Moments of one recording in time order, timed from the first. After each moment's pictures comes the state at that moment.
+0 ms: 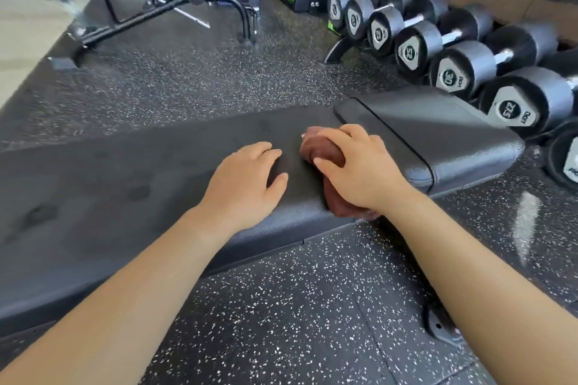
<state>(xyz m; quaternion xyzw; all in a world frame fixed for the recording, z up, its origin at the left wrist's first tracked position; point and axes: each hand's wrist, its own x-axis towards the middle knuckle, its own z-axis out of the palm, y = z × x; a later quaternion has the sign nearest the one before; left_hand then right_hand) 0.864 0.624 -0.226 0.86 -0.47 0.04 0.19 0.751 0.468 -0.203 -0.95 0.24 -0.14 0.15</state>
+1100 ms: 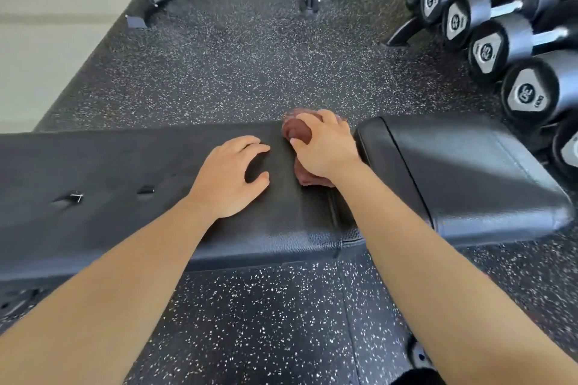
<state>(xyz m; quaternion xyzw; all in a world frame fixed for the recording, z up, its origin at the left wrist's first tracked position) 0.896 0.610 -0.211 0.91 -0.37 0.01 0.20 0.855 0.424 -0.186 -0.96 0.18 -0.04 0.19</state>
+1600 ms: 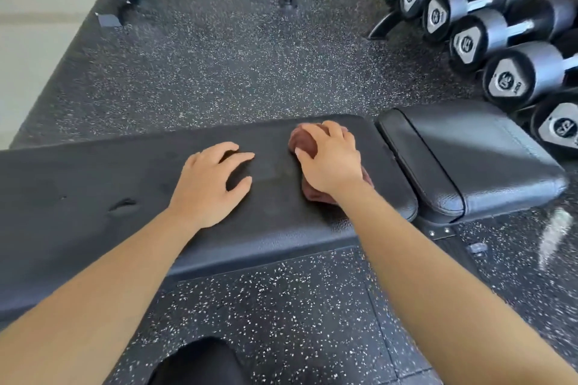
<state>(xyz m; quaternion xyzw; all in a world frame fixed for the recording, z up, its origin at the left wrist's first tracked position) 0.934 0.713 -0.216 0.90 -0.40 0.02 0.18 0.850 0.506 -0.196 -0.95 0.25 -0.07 0.19</state>
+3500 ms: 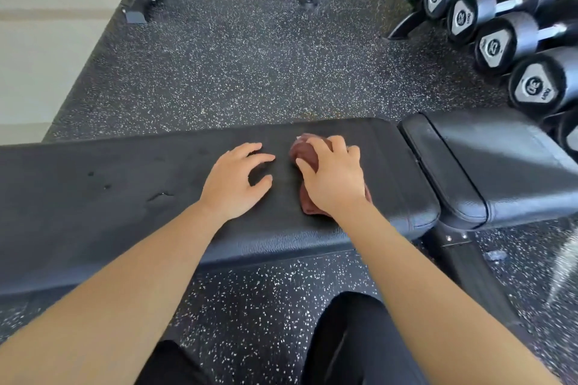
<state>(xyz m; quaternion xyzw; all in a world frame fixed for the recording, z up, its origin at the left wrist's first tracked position) 0.937 0.719 -0.214 0.90 -0.36 -0.03 0.26 0.846 0.555 -0.195 -0.95 0.24 -0.09 0.18</state>
